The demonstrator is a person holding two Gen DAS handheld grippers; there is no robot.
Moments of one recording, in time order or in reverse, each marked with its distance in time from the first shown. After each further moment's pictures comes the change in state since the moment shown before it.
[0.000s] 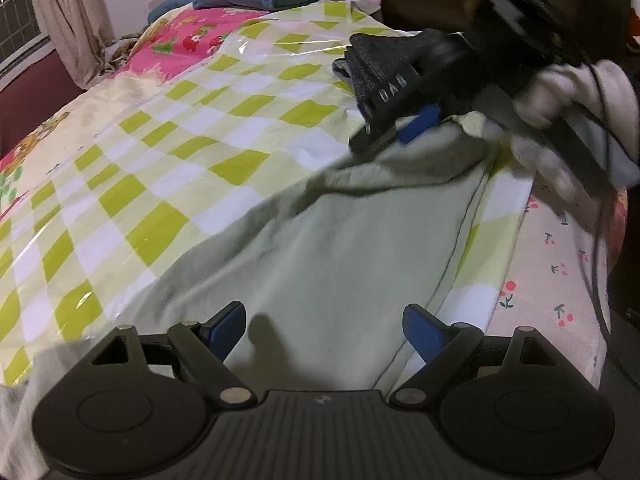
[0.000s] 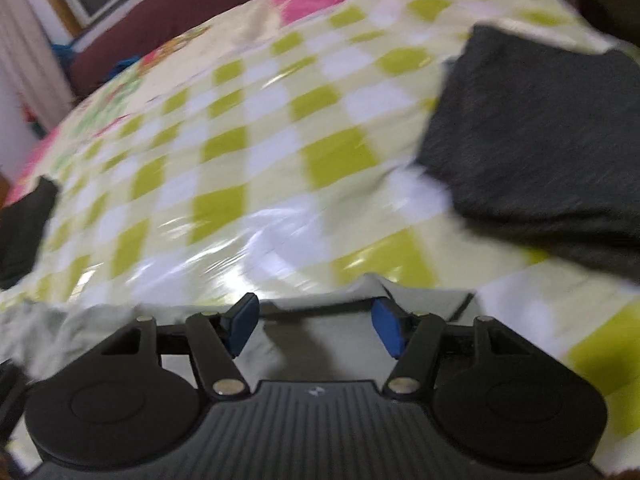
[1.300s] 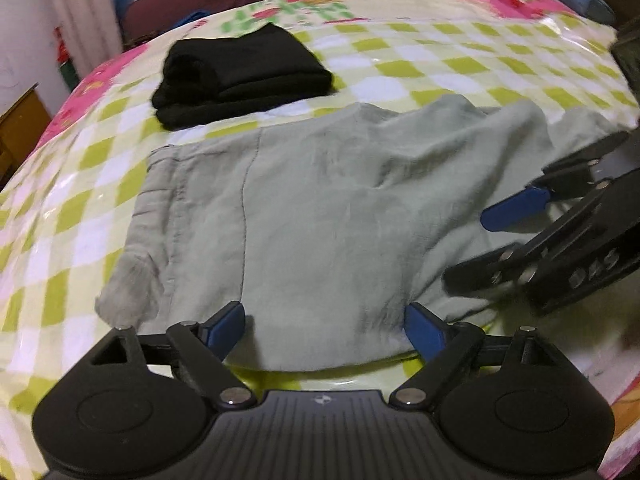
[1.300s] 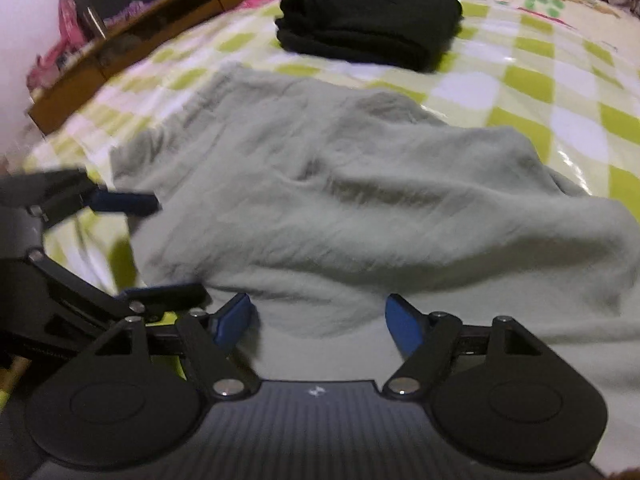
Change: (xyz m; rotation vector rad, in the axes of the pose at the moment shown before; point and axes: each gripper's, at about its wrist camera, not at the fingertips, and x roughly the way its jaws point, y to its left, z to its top) left arm -0.168 0.185 -0.240 -0.535 0.139 0.484; right arm 0.031 0.383 -0.159 -0.666 0.256 0.571
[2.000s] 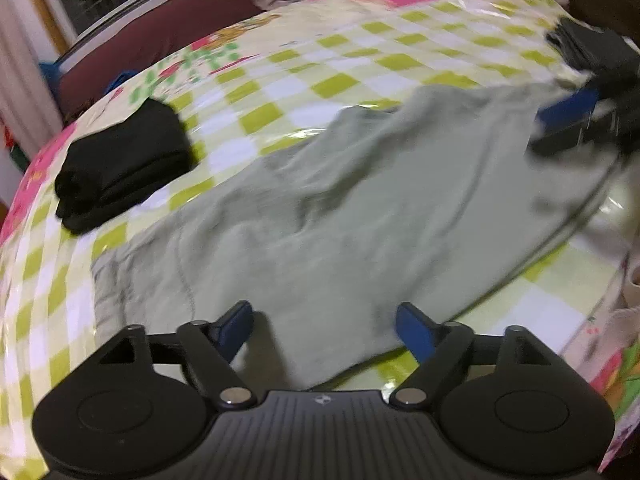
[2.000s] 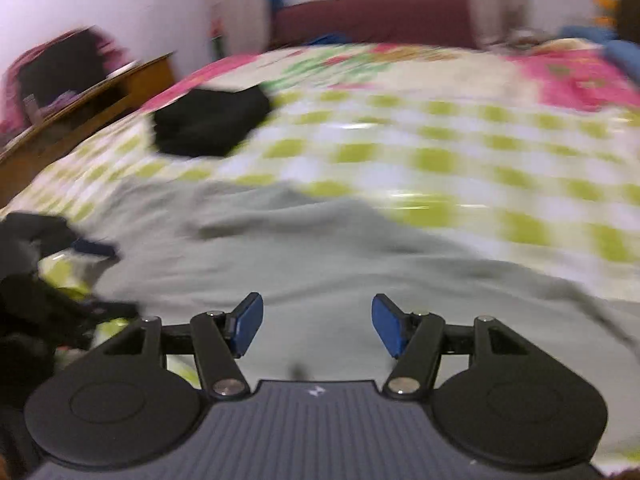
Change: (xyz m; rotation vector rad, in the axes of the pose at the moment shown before) left arm -0.005 -0.113 0.038 0.225 -0.054 -0.063; right arm -0.145 -0.104 -0.062 0.028 -0.217 -0.206
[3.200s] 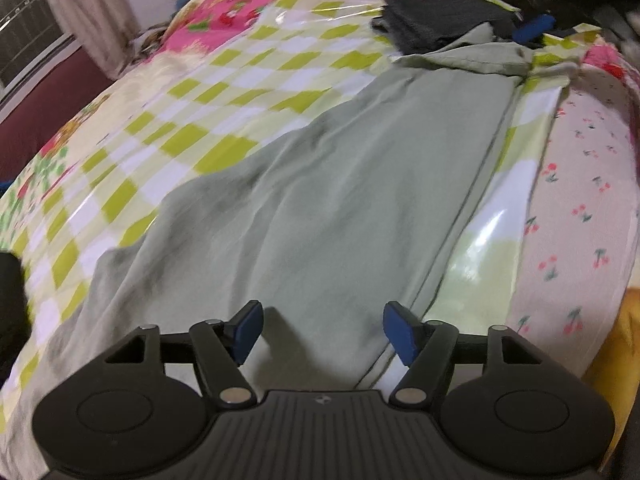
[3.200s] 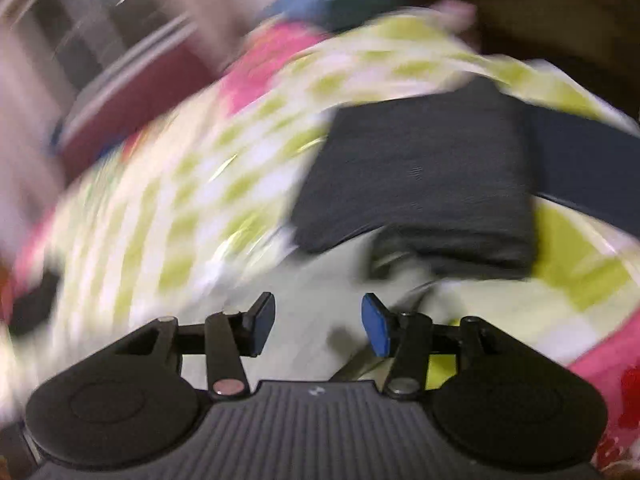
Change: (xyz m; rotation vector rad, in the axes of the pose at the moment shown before) left arm 0.030 -0.147 0.070 0.331 -0.073 -0.250; right arm -0.166 -0.196 -0.085 0.499 -0.119 -0.453
